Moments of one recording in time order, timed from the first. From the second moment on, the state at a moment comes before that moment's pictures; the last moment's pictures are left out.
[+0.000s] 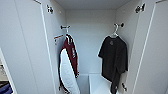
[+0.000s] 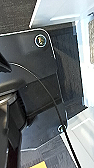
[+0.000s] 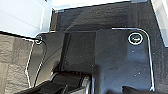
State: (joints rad) left arm 1.49 3.03 -2.72 1.14 -0.06 -0.92; right arm -1.49 3.06 -2.69 -0.25 -0.02 0.23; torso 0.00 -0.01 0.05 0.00
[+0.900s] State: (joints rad) left arm 1.49 3.03 -2.72 1.14 -0.06 -0.92; right arm -1.48 3.06 -2.70 -0.25 -0.01 0.23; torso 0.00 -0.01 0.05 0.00
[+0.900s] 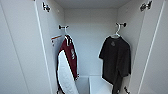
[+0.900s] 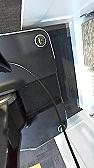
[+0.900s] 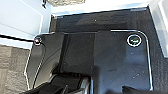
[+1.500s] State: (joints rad) left arm 1.51 3.05 -2.72 1.05 0.05 -0.94; right arm -1.49 3.06 -2.70 -0.25 -0.02 0.23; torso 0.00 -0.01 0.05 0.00
